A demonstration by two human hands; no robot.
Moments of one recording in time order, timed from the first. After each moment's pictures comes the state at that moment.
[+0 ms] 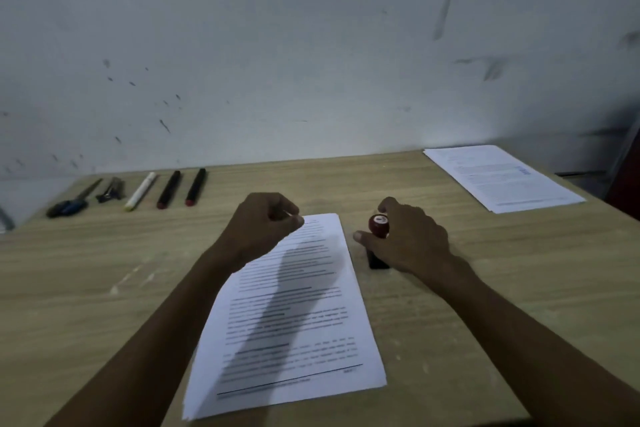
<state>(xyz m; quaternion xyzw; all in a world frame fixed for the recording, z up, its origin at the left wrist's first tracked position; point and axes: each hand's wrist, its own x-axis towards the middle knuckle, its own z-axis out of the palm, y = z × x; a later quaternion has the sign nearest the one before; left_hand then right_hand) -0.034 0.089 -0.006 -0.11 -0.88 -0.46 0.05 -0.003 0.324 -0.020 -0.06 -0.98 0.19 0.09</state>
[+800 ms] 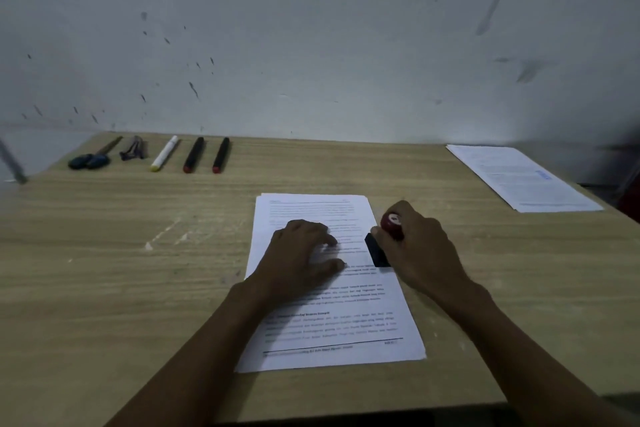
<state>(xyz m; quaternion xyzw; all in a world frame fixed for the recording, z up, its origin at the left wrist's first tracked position) -0.008 0.067 -0.097 -0.24 -0.92 -0.28 0.09 0.037 0.270 -0.033 0.01 -0.95 0.27 0.15</state>
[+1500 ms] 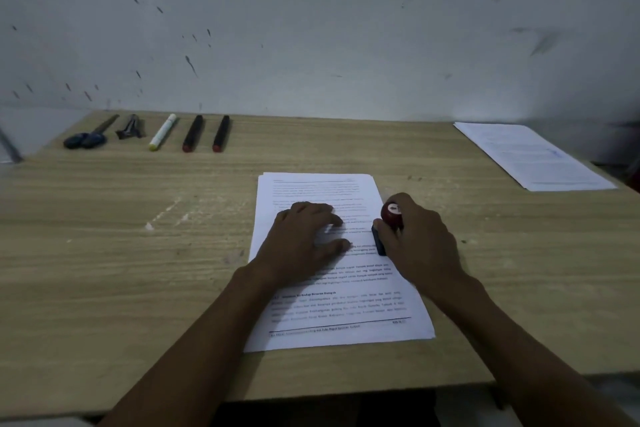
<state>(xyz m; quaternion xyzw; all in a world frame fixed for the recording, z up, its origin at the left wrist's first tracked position) -0.004 0.066 -0.097 -0.23 -0.93 -0.27 0.09 0.038 0.260 -0.057 0.00 -0.96 0.24 0.17</state>
